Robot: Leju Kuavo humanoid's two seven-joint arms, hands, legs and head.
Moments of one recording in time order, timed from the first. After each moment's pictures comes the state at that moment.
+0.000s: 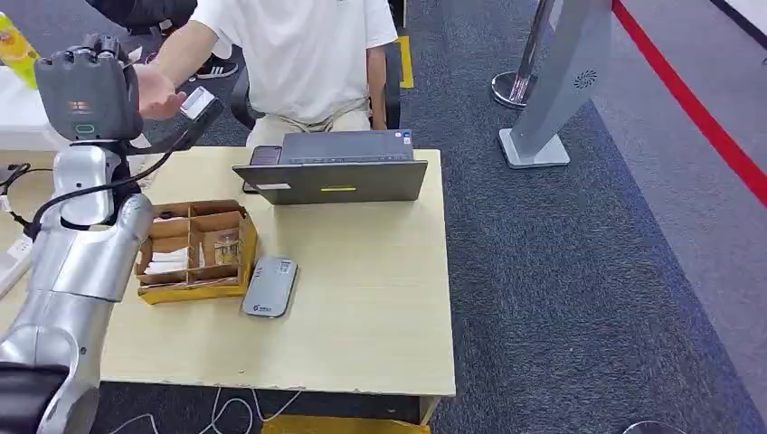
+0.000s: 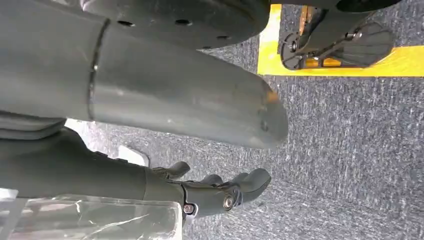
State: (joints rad) left arm -0.87 0.20 -0.24 -0.92 -1.48 0.51 0.08; right arm -0.10 0.23 -1.05 -0.20 1.38 -0.38 0.04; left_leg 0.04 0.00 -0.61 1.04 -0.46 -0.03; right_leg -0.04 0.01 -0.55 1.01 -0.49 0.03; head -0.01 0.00
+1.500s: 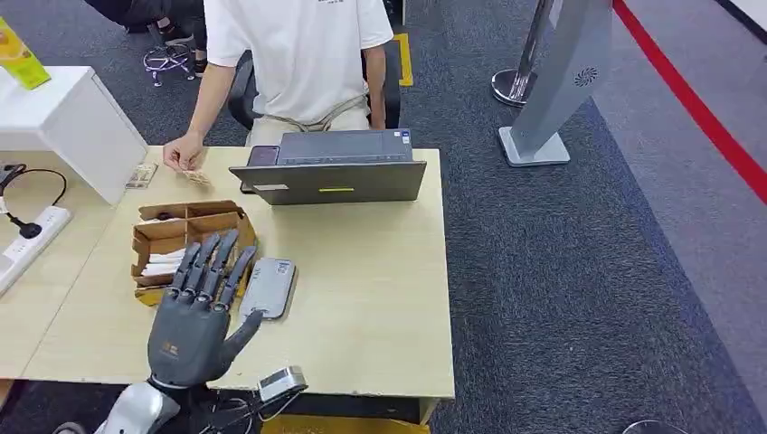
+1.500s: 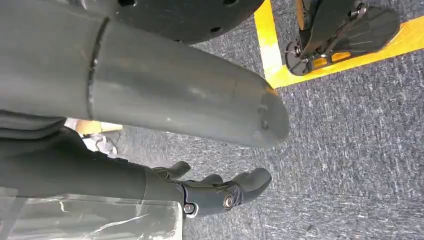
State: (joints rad) left arm 0.08 0.34 -0.51 -1.84 -1.29 0.32 0.07; right arm -0.09 0.23 -1.16 -0.20 1.21 -0.42 0.06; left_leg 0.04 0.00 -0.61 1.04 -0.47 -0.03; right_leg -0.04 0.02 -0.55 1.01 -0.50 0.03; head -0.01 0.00
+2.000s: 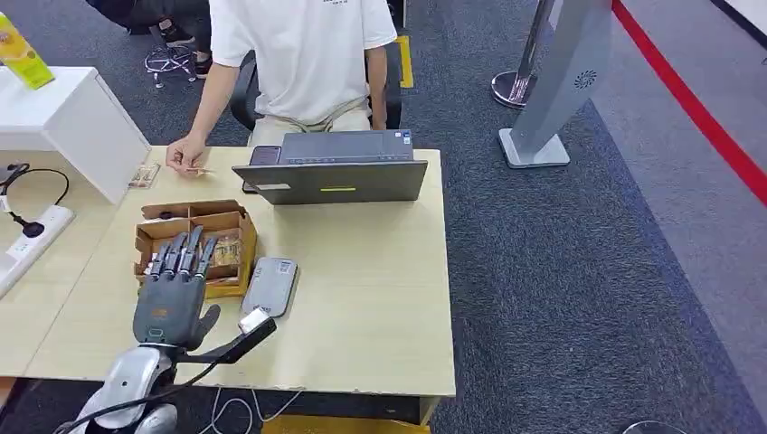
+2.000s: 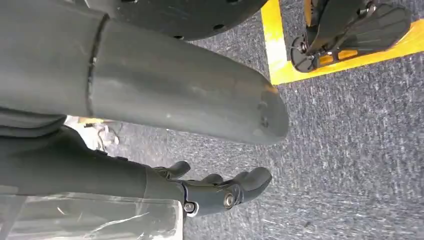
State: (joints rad) left arm -0.04 0.30 -0.32 -1.53 -1.32 0.15 0.20; right arm -0.10 0.23 -1.15 -0.20 1.27 -0.40 0.09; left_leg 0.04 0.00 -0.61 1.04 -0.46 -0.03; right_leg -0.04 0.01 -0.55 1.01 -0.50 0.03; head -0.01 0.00
